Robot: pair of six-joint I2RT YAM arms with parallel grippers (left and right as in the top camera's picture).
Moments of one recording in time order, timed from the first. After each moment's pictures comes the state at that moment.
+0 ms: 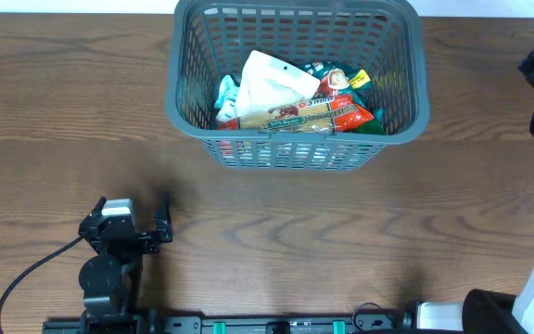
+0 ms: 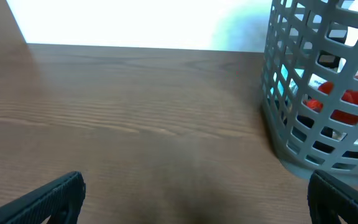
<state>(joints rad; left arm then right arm) 0.04 0.01 0.10 -0.32 -0.01 -0.01 -0.14 1.56 2.15 -1.42 0.62 0.62</state>
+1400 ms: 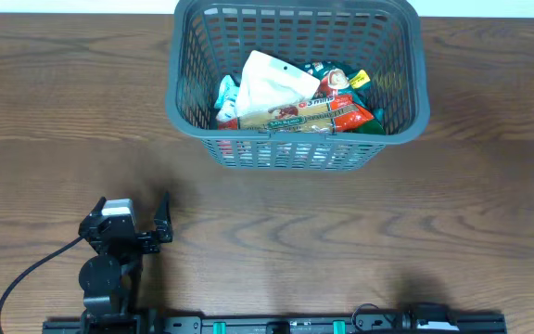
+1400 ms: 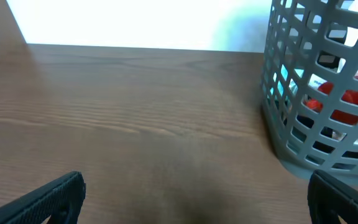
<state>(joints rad) 0.04 0.01 0.10 -0.32 -0.01 -0.01 -0.03 0.92 2.01 -1.40 0.39 0.52</state>
